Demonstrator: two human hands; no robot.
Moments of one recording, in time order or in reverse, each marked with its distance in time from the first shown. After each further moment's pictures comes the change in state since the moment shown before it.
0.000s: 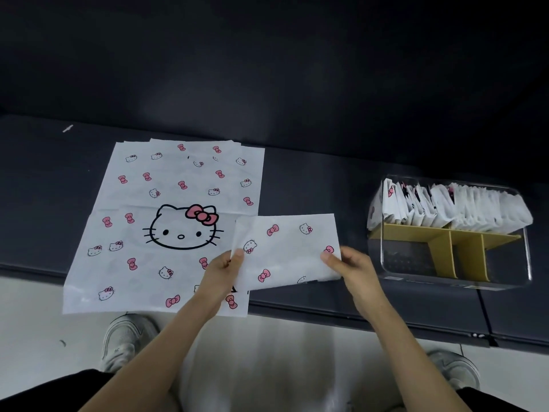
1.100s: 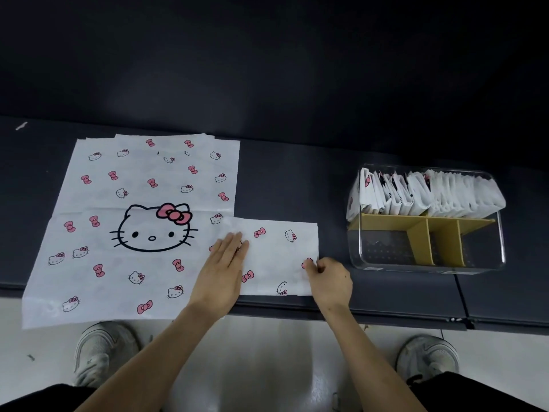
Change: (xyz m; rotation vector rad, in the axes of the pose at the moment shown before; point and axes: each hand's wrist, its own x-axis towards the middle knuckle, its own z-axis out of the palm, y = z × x) left_hand 0.030 -0.038 0.025 1.191 0.097 0.905; right_hand 0.005 0.037 0.014 -0.713 0.367 0.210
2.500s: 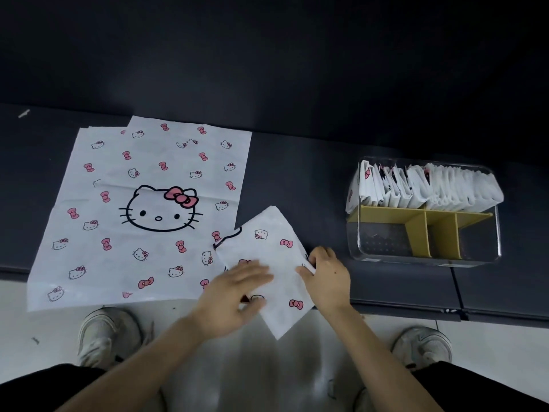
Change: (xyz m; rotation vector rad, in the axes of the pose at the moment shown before) left_hand -0.035 0.021 -0.011 -0.488 0.008 0.225; right_hand -0.018 0.004 -0.014 -0.248 -0.071 -0.334
